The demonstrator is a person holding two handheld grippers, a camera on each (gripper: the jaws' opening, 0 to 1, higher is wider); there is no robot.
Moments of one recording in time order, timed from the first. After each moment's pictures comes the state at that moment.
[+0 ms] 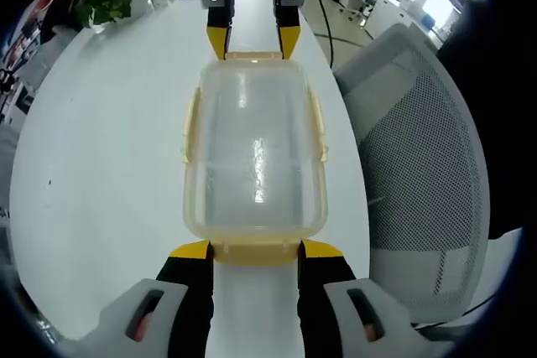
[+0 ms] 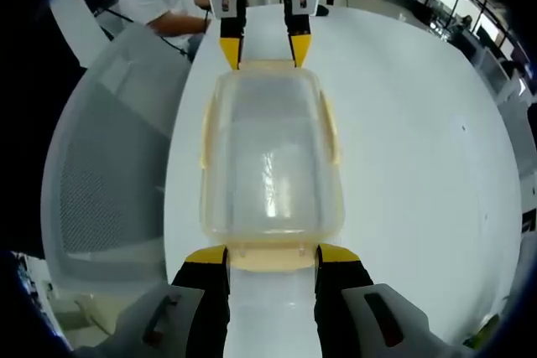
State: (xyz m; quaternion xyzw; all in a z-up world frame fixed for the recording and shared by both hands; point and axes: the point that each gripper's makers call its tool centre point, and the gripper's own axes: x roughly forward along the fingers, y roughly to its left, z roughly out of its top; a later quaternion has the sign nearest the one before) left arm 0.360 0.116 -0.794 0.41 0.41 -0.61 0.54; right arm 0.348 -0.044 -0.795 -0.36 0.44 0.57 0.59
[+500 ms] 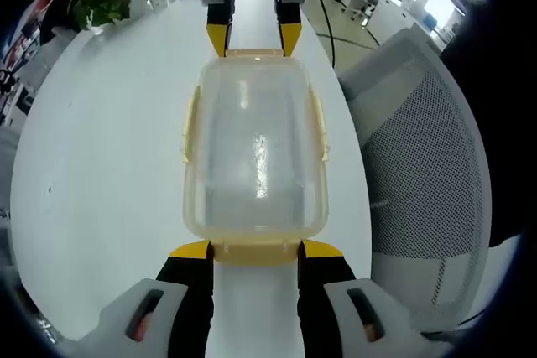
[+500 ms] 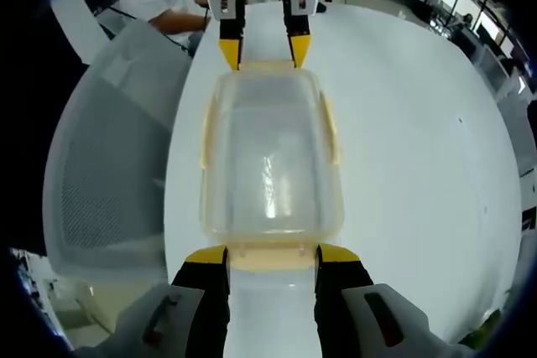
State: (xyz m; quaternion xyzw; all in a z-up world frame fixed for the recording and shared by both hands) left arm 0.361 0.095 -0.795 0.41 0.41 -0.61 0.54; right arm 0.348 -0.064 -0.793 -0.37 0.45 0.57 0.59
